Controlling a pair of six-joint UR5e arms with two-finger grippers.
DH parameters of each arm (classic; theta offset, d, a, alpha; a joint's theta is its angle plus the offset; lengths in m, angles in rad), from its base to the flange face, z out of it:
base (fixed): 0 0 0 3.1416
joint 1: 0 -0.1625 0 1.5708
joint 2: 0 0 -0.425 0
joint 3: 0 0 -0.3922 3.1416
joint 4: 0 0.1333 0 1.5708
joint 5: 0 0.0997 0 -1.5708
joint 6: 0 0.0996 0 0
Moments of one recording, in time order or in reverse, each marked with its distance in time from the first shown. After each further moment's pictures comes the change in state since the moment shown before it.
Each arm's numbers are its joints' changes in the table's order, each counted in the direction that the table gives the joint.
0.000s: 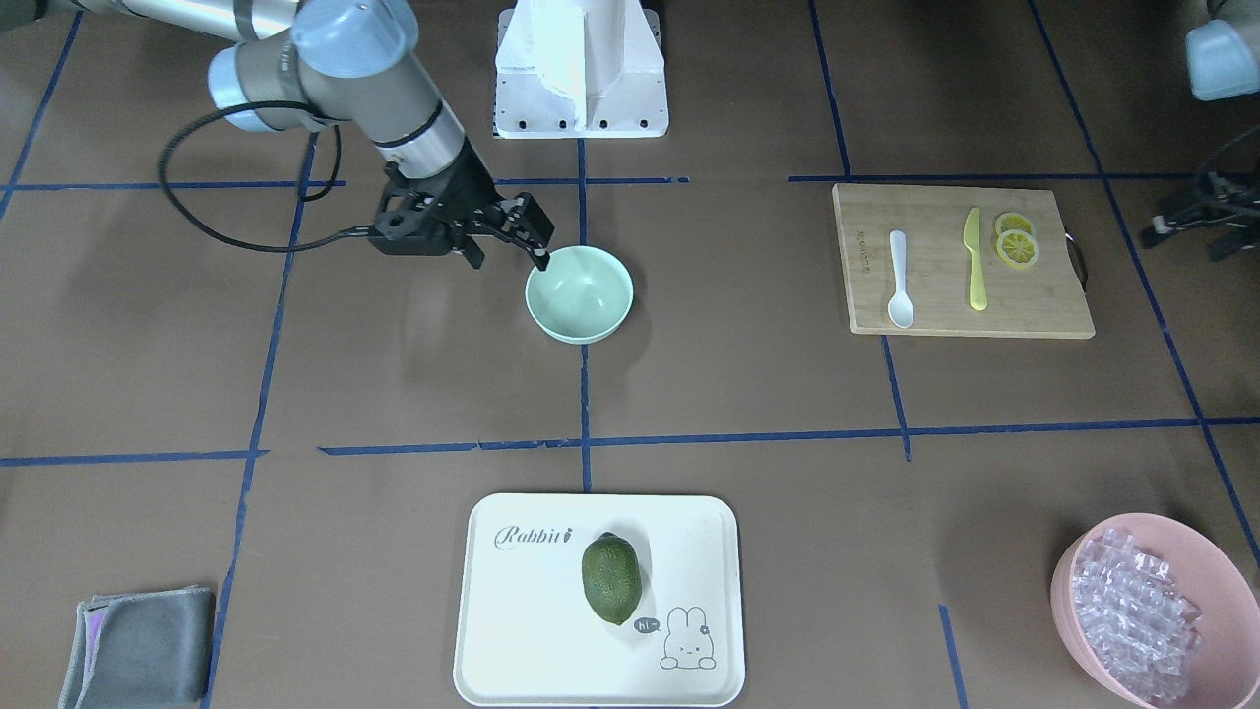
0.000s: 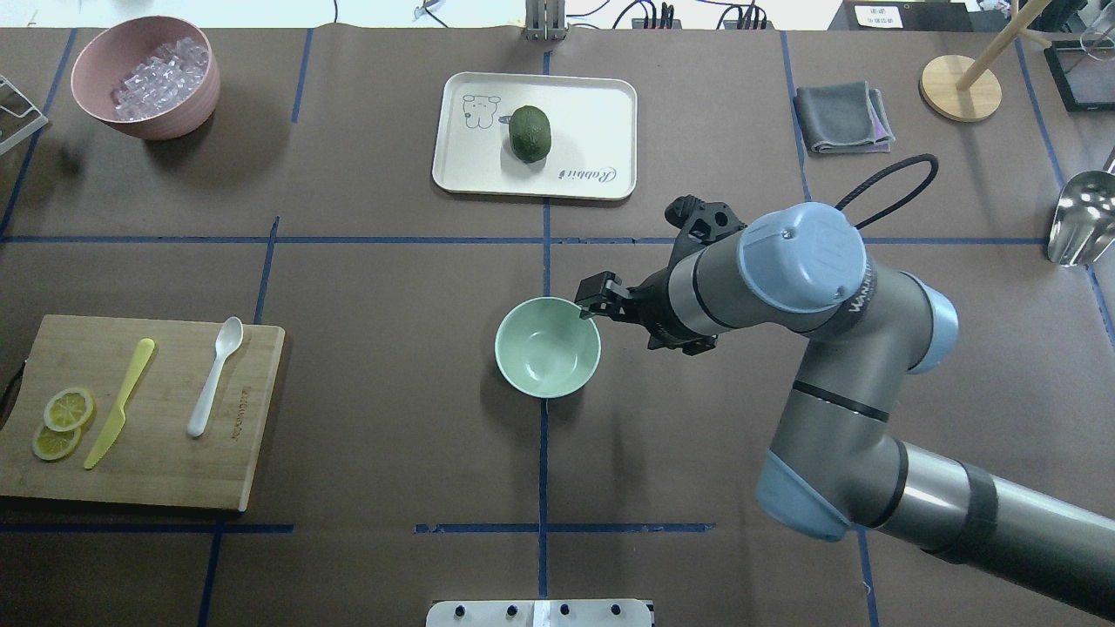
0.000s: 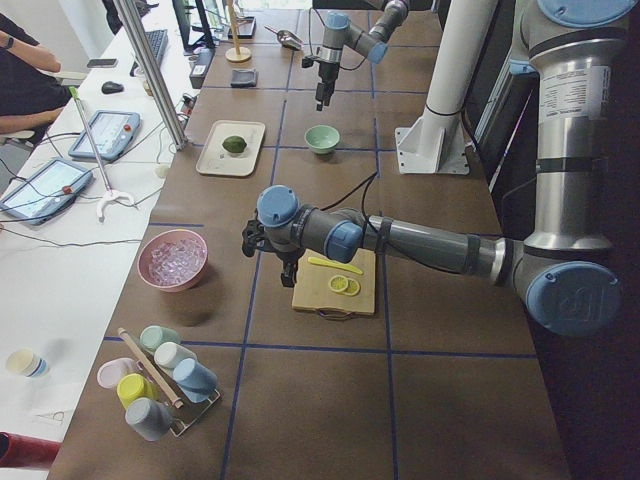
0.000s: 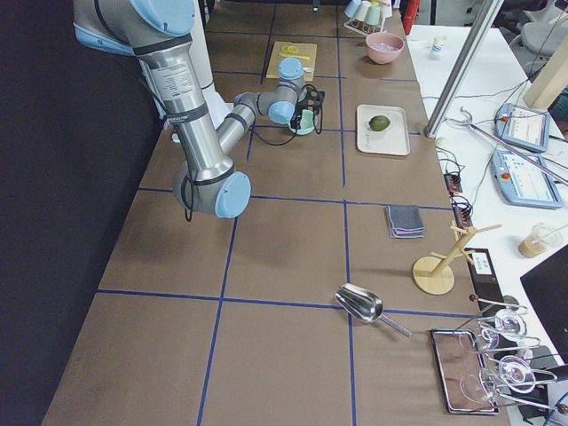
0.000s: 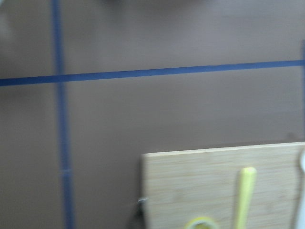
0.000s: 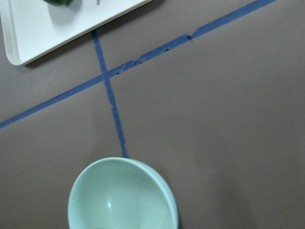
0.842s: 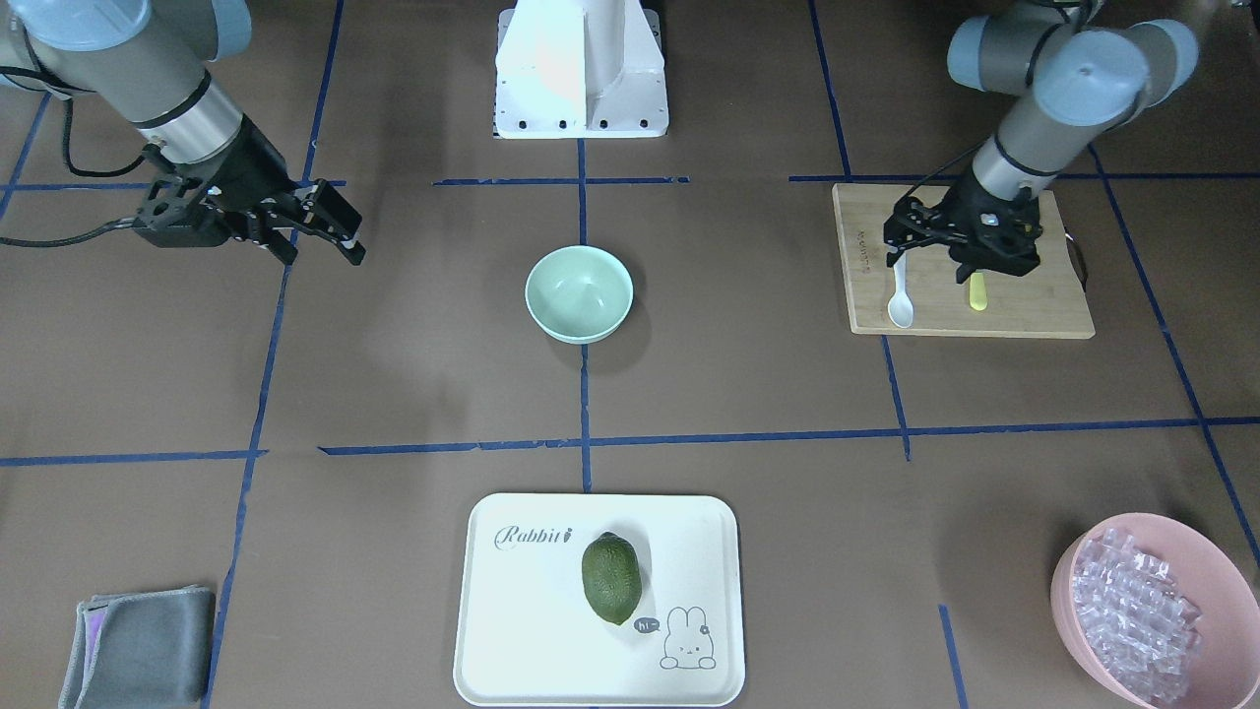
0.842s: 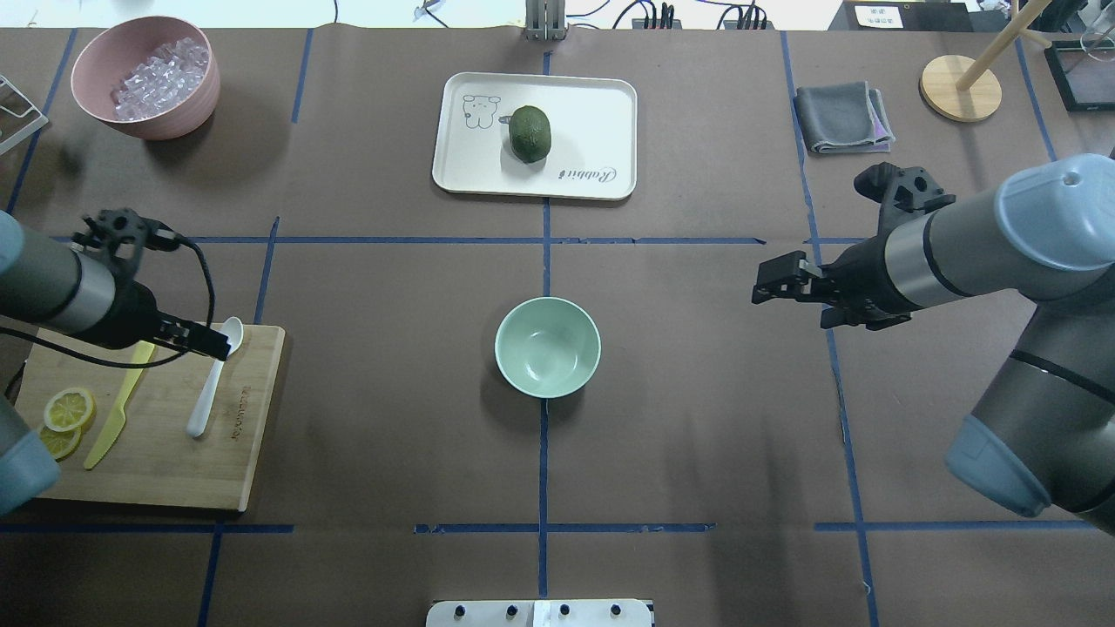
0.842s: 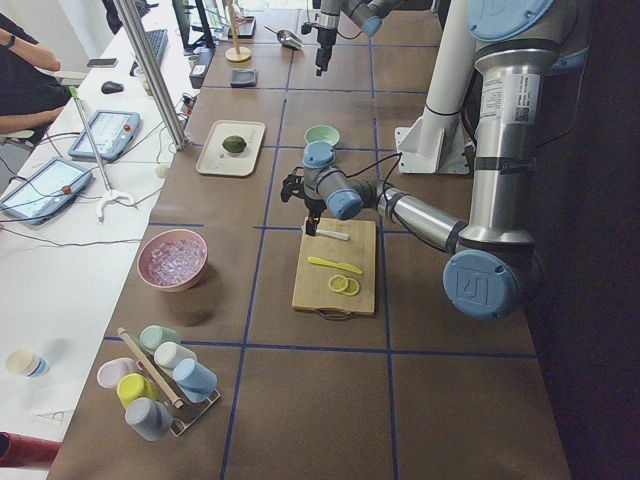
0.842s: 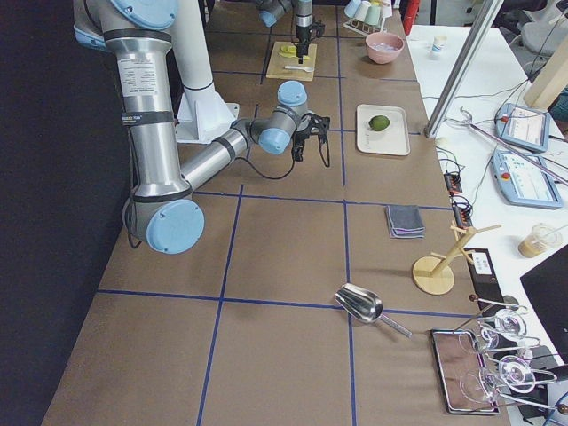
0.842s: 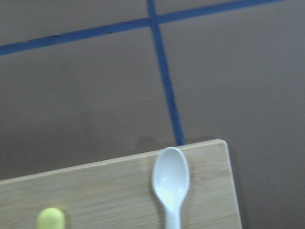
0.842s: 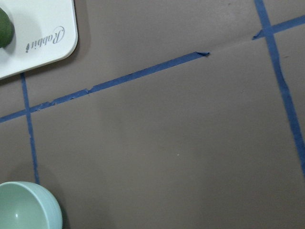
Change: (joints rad) left arm -0.532 0.097 0.066 -0.176 0.448 -0.347; right arm -0.199 0.310 -0.152 0.016 0.167 -0.264
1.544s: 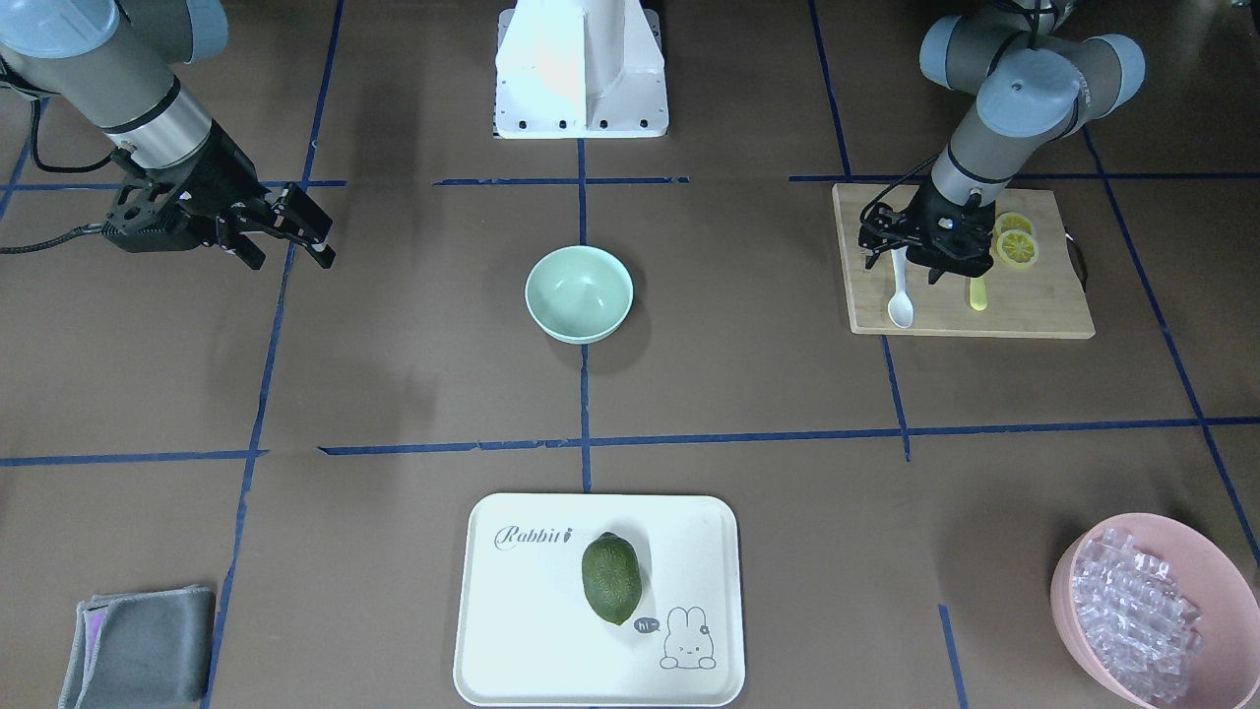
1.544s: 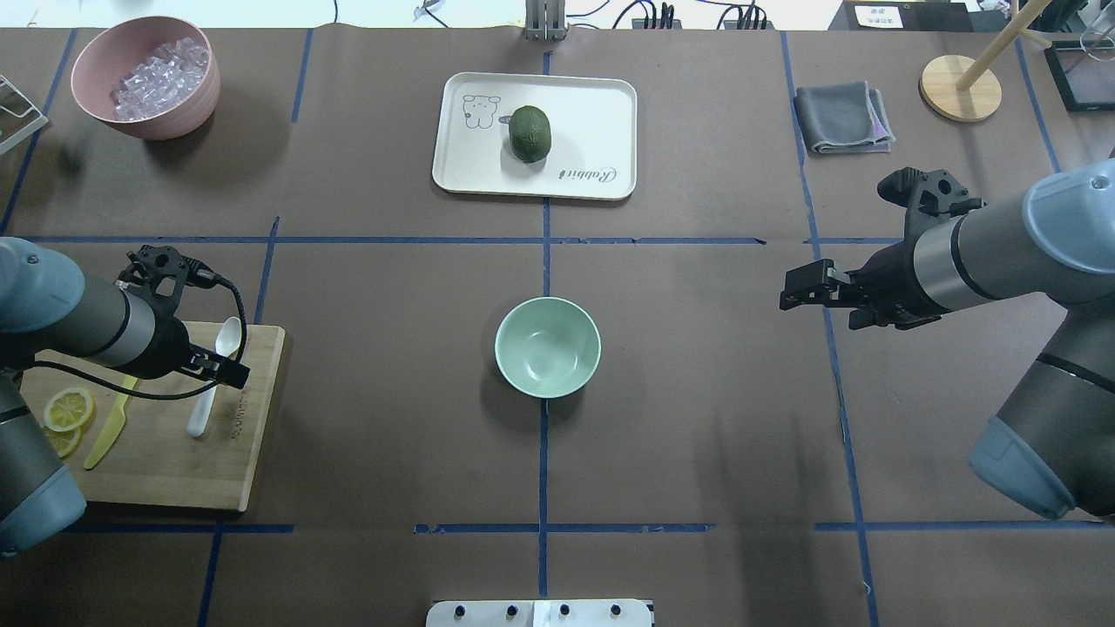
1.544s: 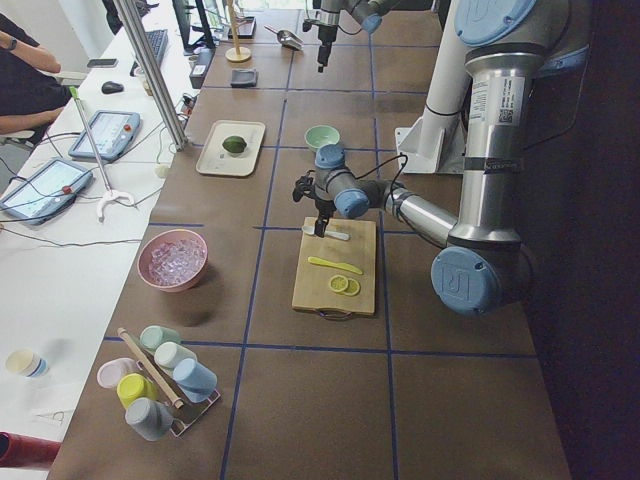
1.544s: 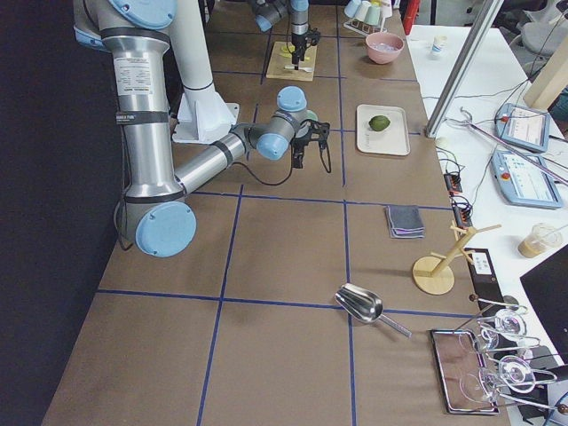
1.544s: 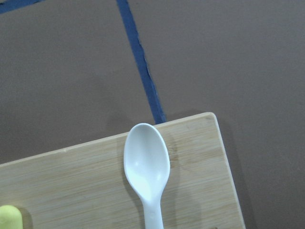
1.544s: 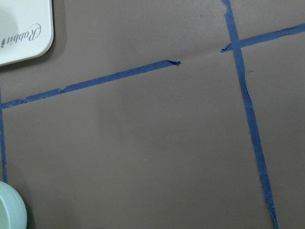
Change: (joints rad) left arm -0.052 0.002 -0.031 0.011 0.042 -0.001; right arm -0.007 0.022 0.004 -0.001 0.000 -0.042
